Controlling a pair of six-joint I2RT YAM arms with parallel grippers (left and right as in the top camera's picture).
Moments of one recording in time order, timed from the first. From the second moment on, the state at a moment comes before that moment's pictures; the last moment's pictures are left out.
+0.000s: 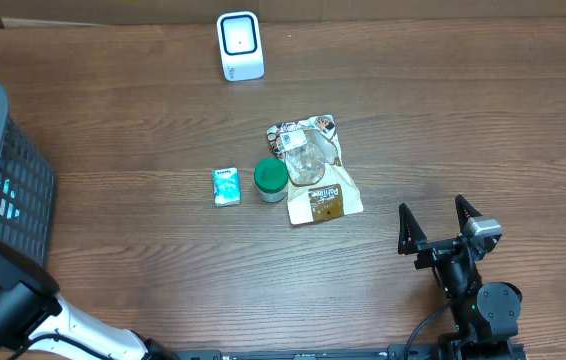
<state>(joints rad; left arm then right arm) 0.80 1.98 1.71 -0.92 -0.10 -0.07 0.09 0.01 0.02 -0.03 -0.11 0.17</state>
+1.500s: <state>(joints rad) 0.80 2.17 1.71 -0.67 -0.13 -0.02 0.09 0.01 0.02 -0.03 -0.11 0.17</state>
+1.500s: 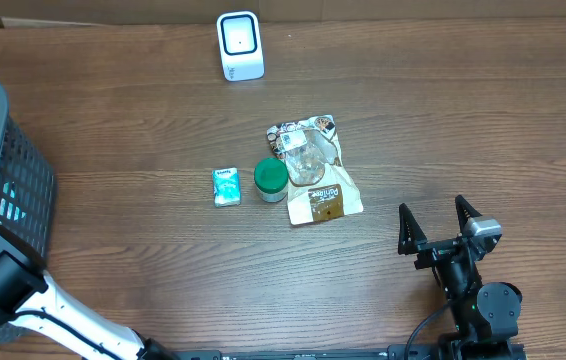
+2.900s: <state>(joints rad) 0.79 2.16 1.71 -0.79 -0.06 -0.09 0.09 0.01 0.02 -0.03 -0.11 0.17</state>
